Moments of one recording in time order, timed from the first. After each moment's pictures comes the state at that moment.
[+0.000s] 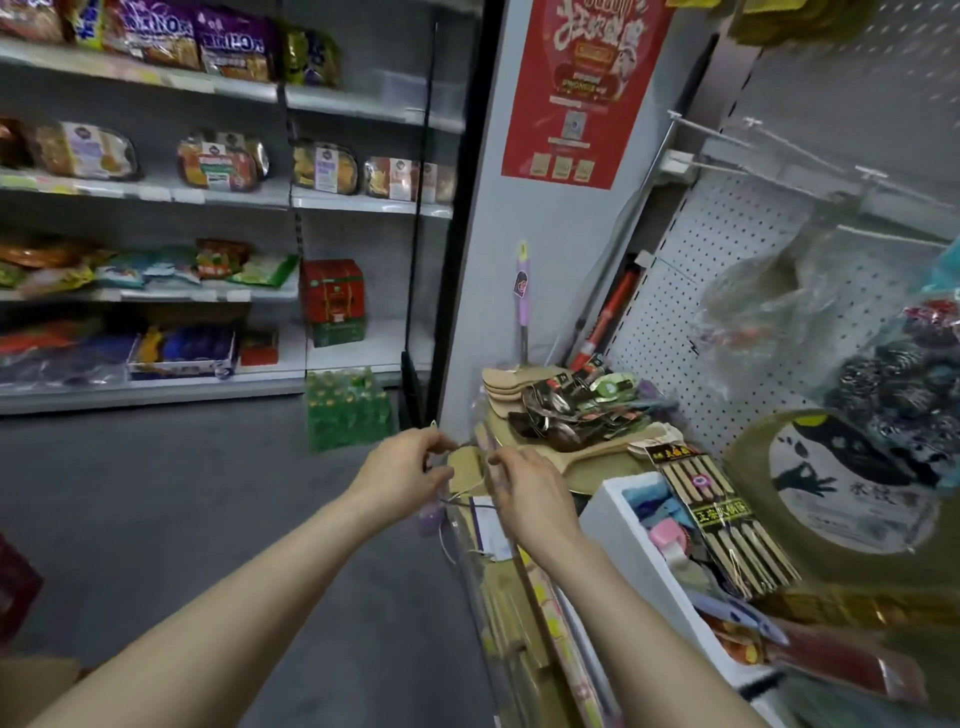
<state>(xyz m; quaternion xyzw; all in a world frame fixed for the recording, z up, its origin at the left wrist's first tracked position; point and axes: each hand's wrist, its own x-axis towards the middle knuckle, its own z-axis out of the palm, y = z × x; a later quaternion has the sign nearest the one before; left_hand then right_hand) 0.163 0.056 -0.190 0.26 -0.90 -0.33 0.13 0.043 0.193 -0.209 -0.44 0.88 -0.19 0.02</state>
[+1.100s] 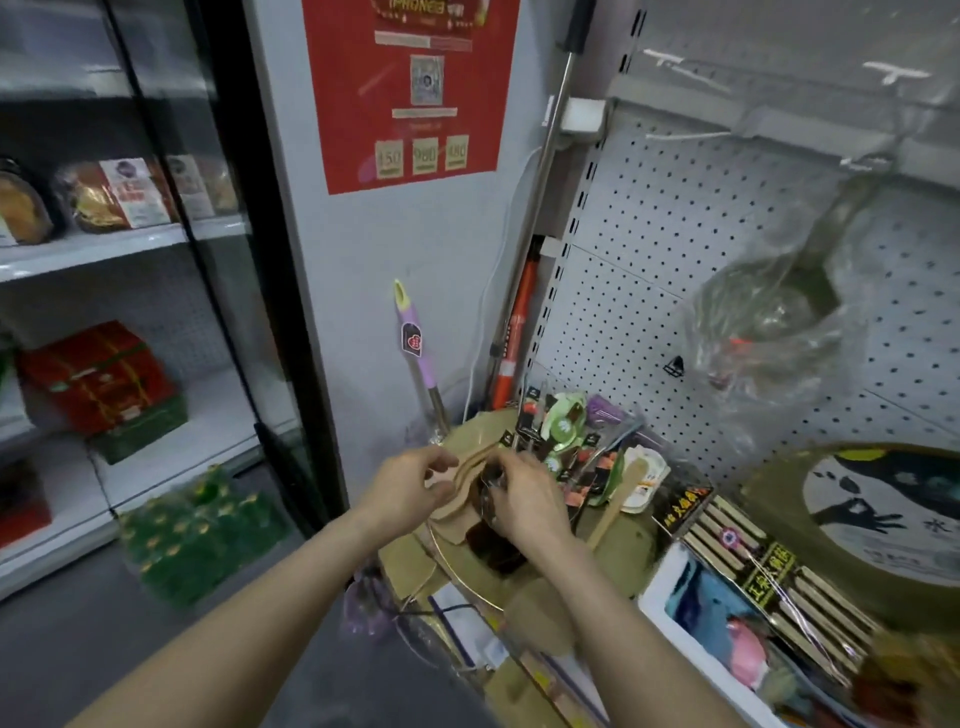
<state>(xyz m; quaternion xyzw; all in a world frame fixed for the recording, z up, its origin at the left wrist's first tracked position) -0.187 -0.167 -0.230 0.06 -0.92 -0.38 -0.03 -0.230 0.000 -0.244 -0.17 0.96 -0.22 0.04</state>
